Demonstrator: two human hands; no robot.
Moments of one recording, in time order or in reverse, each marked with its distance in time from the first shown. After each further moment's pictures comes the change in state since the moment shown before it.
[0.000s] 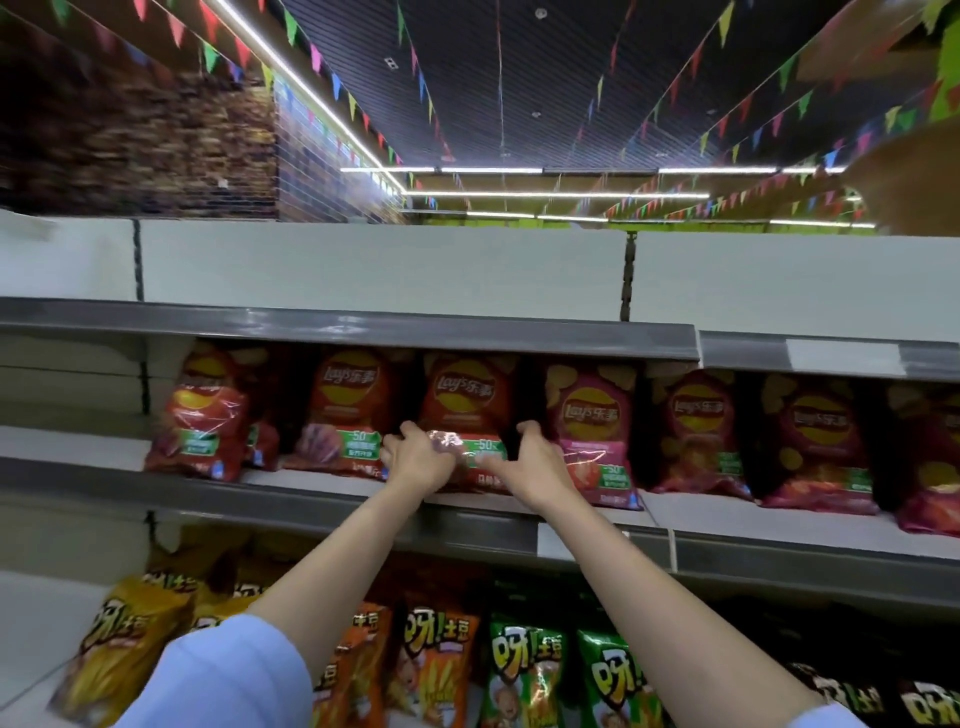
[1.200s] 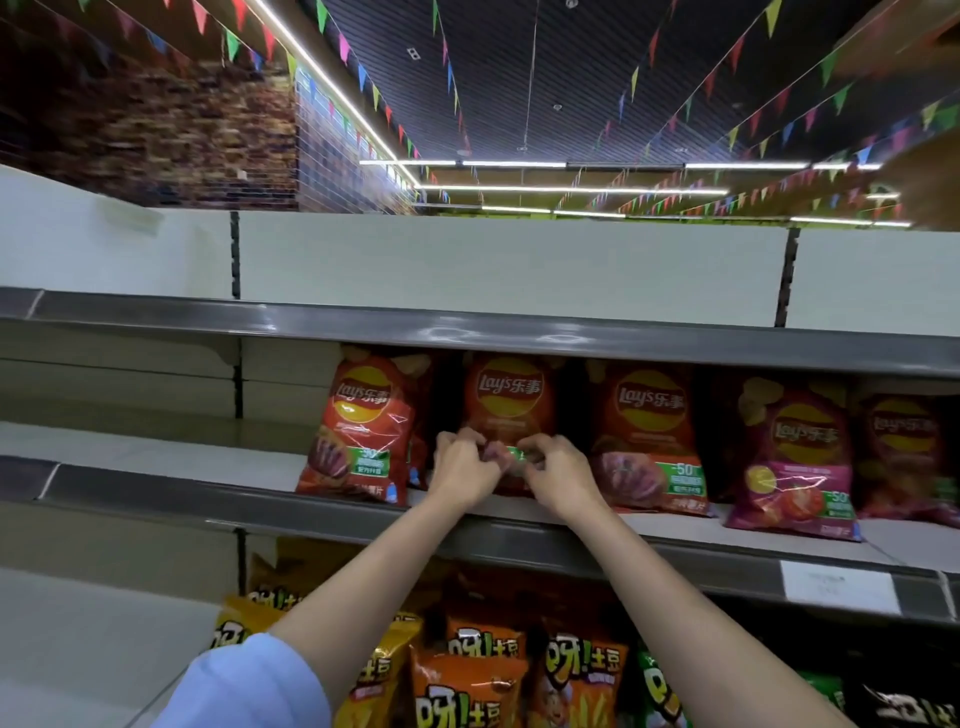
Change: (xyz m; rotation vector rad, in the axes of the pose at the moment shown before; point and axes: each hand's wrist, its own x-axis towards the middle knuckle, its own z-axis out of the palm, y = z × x) left_hand 0.090 -0.121 -0.104 -0.031 -0.039 0.241; right_hand 0.047 -0.109 0.158 -0.125 0.019 -0.082
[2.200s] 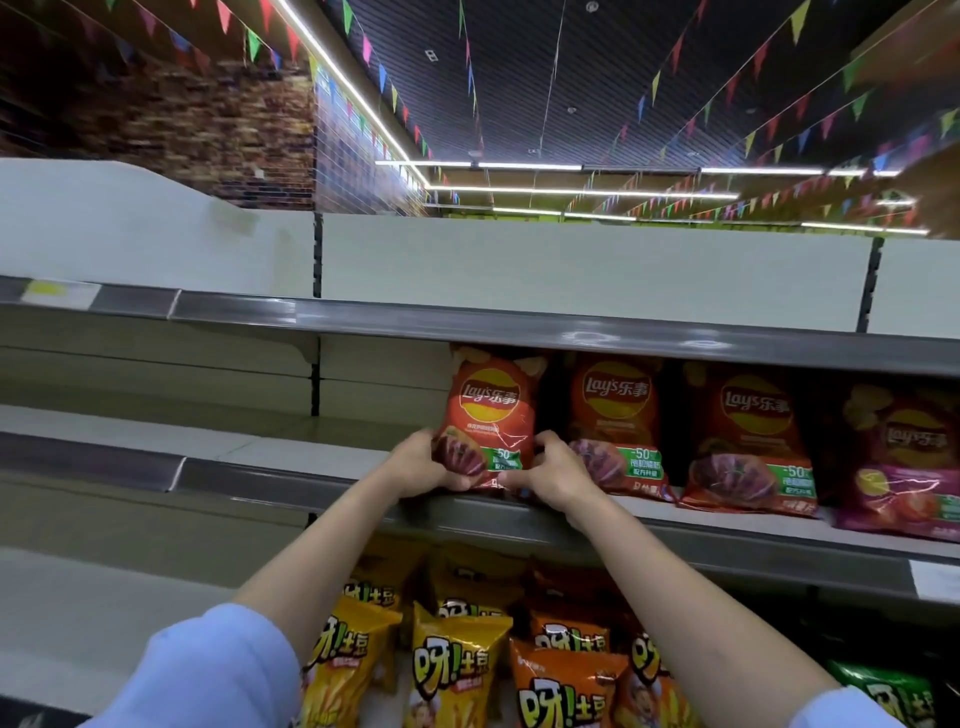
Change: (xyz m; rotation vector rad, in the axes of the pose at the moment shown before) left_hand 0.017 -0.114 -0.152 -0.071 -0.305 -0.144; right_hand 0.003 -0.108 0.084 0.262 -0.134 0.231
